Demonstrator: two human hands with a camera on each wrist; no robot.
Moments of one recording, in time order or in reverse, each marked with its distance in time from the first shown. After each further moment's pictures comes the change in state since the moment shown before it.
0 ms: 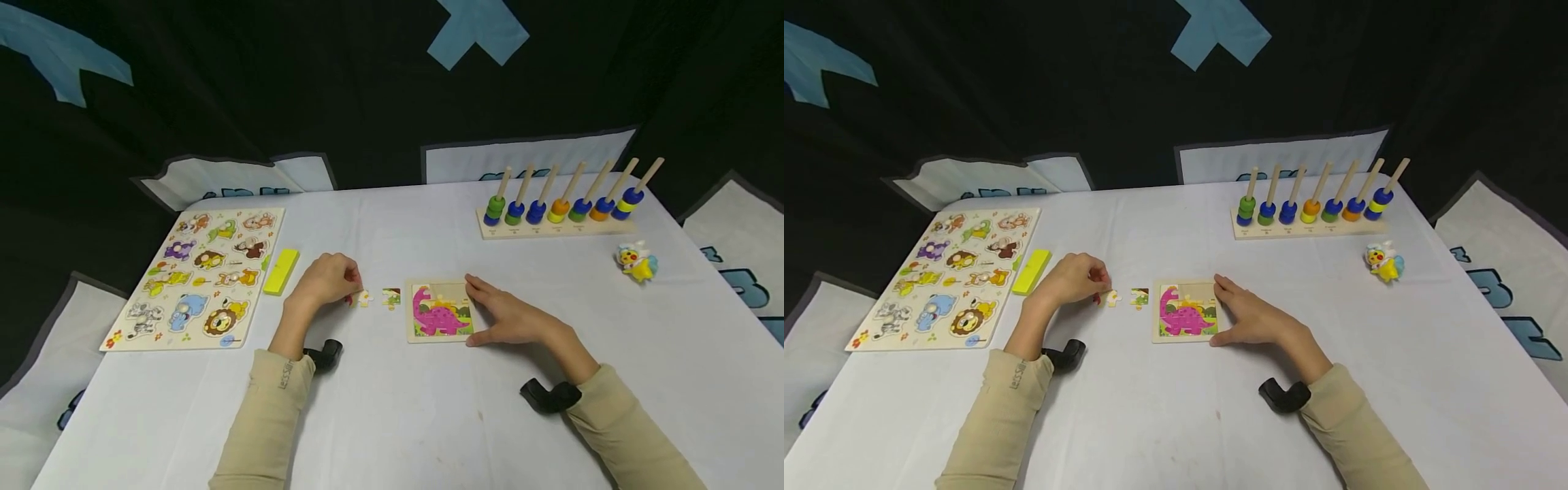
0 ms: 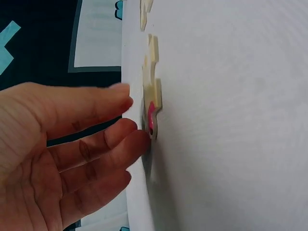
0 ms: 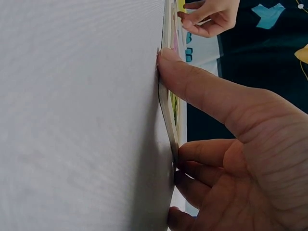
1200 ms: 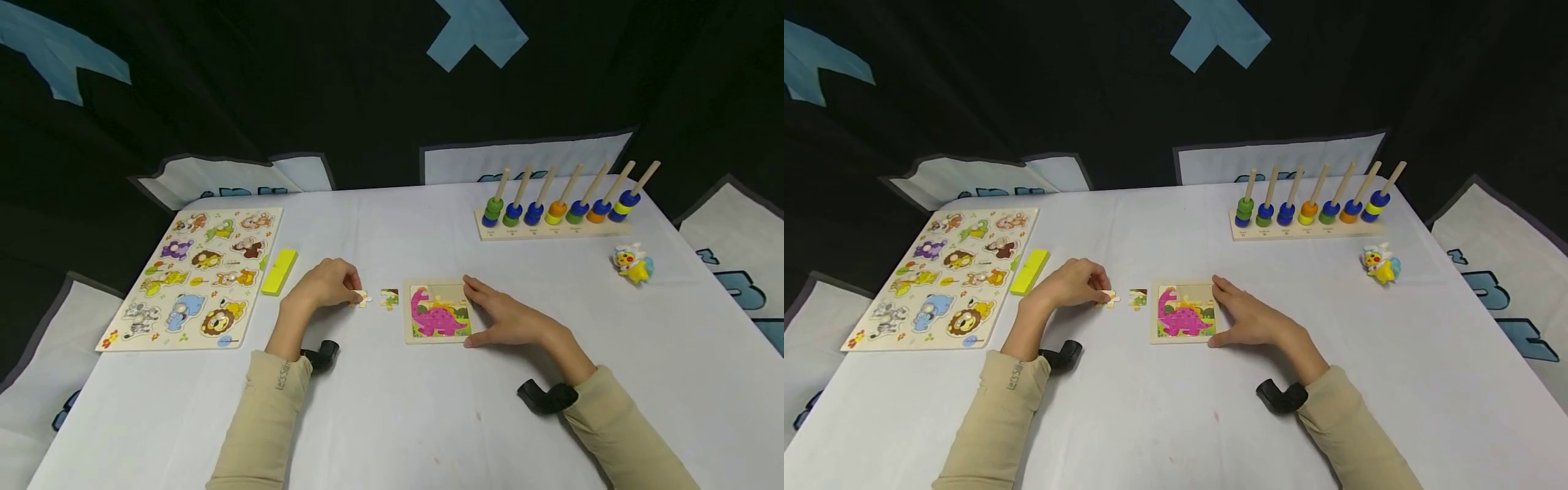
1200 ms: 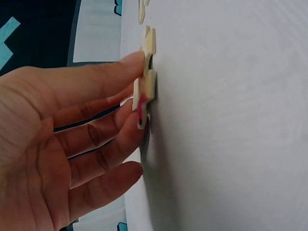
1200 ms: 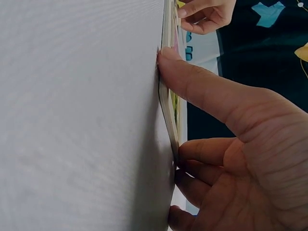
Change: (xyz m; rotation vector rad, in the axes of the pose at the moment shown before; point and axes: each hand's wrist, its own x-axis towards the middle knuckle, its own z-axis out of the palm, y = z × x) left_hand -0.002 -0.001 -0.001 -0.048 -0.127 -0.021; right_hand 0.001 0.004 0.001 -0.002 -0.010 0.007
